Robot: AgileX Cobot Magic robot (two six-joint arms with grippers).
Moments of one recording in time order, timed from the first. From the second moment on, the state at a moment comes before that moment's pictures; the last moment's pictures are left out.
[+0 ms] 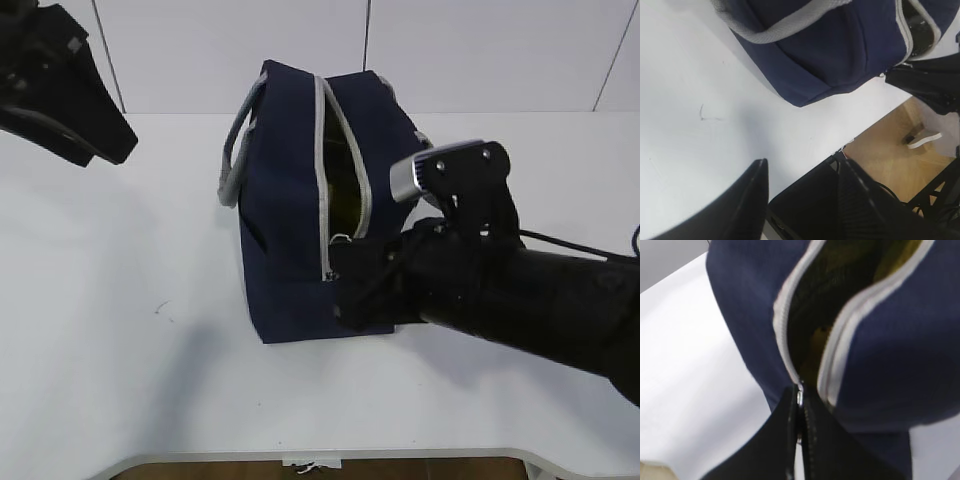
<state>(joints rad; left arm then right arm) -0.29 1.49 -1.41 -0.45 1.24 0.22 0.60 1.54 -0.61 -0.19 -0.44 0.35</state>
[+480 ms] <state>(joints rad) -0.29 1.49 -1.41 -0.46 1.24 0.22 0.60 1.52 -0.92 -0.19 -0.10 0.37</state>
